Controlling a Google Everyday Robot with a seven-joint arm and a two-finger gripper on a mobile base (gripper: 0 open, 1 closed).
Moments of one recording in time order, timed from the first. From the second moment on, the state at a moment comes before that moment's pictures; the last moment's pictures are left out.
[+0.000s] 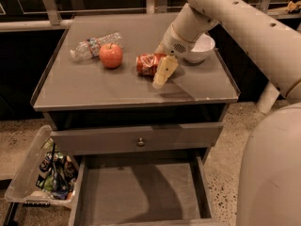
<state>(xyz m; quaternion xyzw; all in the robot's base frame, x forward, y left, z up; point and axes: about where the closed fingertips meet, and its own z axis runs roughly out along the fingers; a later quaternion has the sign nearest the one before) 0.673 -0.047 0.847 -0.65 0.71 0.12 0.23</state>
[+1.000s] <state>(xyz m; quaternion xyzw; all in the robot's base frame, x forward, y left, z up) 0.672 -0.044 0.850 -0.66 0.71 0.11 0.22</state>
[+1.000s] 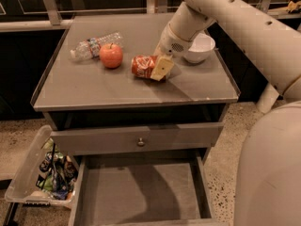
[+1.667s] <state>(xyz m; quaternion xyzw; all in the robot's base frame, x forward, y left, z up) 0.616 -0.069 0.863 -0.69 0.68 0.11 0.24</state>
